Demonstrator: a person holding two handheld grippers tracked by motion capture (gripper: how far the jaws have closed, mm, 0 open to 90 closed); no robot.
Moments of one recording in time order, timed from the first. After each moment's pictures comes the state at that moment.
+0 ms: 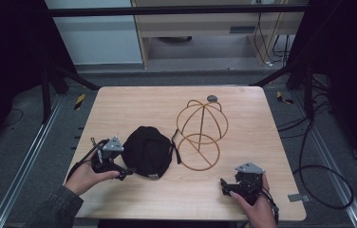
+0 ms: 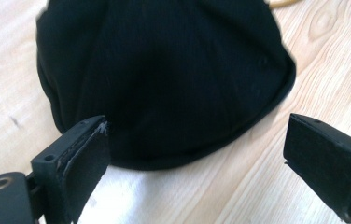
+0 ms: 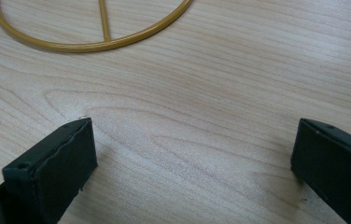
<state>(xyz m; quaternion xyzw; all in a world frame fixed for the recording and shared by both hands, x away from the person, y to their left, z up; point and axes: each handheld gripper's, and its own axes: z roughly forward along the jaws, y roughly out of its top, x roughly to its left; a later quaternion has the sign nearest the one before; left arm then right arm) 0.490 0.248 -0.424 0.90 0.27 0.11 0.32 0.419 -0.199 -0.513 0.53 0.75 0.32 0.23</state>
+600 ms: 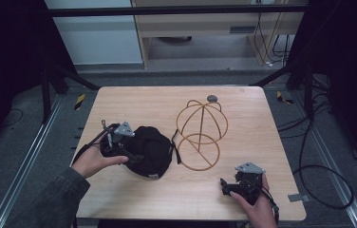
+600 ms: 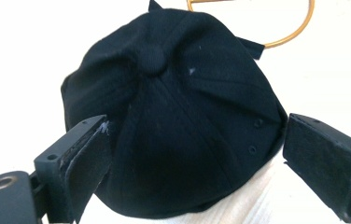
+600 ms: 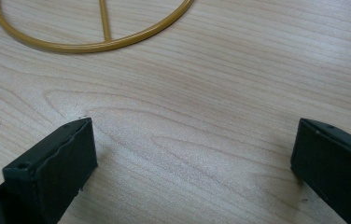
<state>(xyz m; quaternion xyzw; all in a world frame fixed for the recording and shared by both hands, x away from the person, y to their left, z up) 0.515 0.214 -0.385 0.92 0.24 0.12 0.28 0.420 -0.199 -0.514 0.53 0.75 0.32 0.23</state>
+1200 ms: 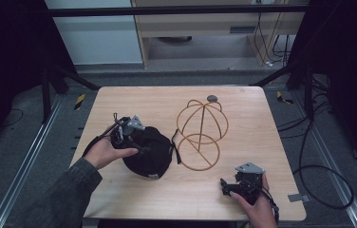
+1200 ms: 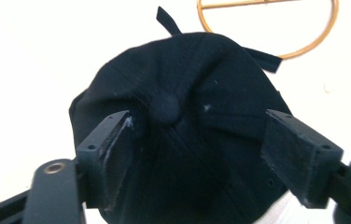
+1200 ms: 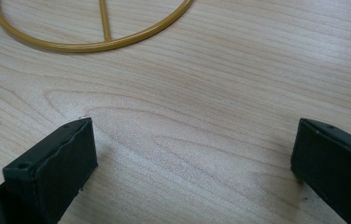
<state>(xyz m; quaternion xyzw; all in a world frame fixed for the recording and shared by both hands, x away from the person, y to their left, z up) 0.536 0.189 -0.384 0.93 0.24 0.13 0.26 0.419 -0.199 -0.514 0.53 0.75 0.32 0.23</state>
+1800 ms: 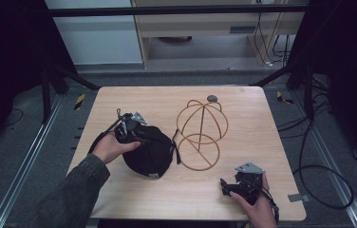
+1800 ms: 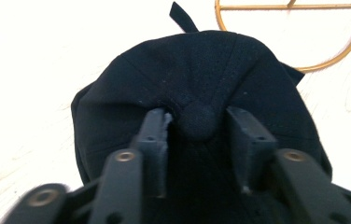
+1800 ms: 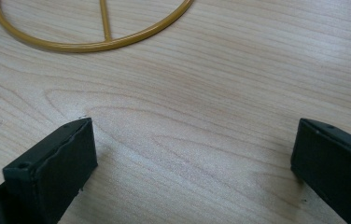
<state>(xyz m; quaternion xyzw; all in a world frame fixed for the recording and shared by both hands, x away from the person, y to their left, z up) 0.555 0.187 -0.393 0.92 0.28 0.11 0.26 0.419 -0.199 -0.513 0.53 0.75 0.32 0.22</state>
